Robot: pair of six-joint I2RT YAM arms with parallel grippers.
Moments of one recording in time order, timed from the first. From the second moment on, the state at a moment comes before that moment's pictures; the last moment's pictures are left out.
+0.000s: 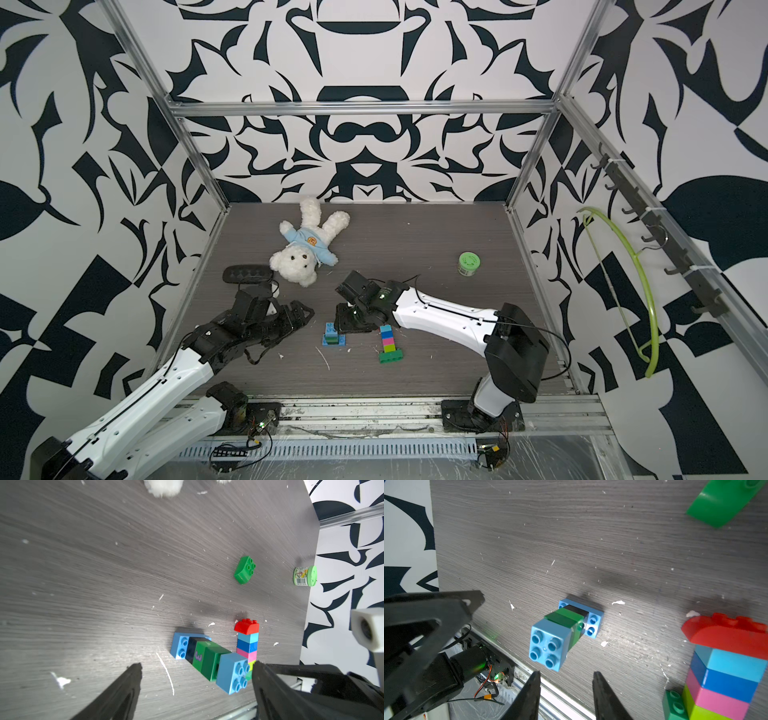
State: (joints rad) left arm -0.55 0.82 0.57 -0.59 0.16 -0.97; right arm 0.99 1.60 1.19 -0.61 -0.18 0.87
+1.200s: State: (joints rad) left arm -0.53 0.84 0.53 -0.50 0.28 -1.01; right arm 1.02 1.77 1.34 -0.69 -0.23 0.90
